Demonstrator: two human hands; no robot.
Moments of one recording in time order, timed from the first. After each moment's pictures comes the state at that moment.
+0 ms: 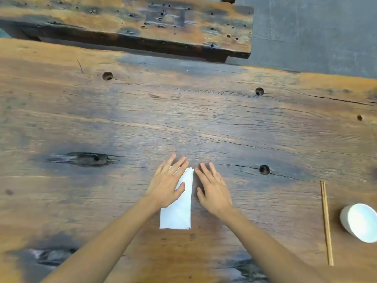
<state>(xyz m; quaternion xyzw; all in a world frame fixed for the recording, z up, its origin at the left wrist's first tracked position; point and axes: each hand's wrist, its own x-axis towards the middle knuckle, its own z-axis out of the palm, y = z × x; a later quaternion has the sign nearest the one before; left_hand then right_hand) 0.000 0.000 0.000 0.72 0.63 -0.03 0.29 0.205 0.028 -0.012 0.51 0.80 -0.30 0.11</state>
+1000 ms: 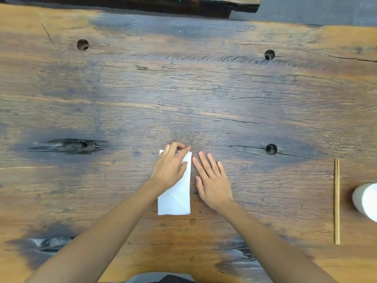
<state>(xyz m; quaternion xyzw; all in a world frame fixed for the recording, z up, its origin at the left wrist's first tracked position) 0.021 0.022 -0.033 0.66 0.67 0.03 0.34 0.226 -0.007 -0.076 0.50 0.85 -0.19 0.04</state>
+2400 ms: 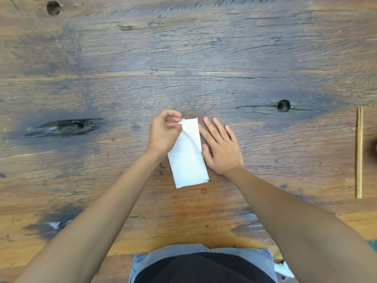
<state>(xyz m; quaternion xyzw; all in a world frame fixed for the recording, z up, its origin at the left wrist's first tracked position) 0.014 0.027 -0.021 0.33 0.74 0.30 0.50 0.223 -0.008 -0.084 0.52 0.84 -0.15 -0.01</state>
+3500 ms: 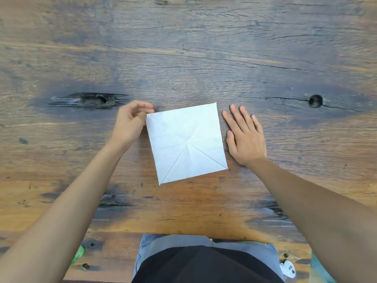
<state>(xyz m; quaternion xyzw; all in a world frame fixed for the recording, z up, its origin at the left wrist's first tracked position) -0.119 -0.027 -0.013 0.31 0.78 0.27 0.48 0.222 -0.009 -0.080 0.52 0.84 -0.14 0.01</state>
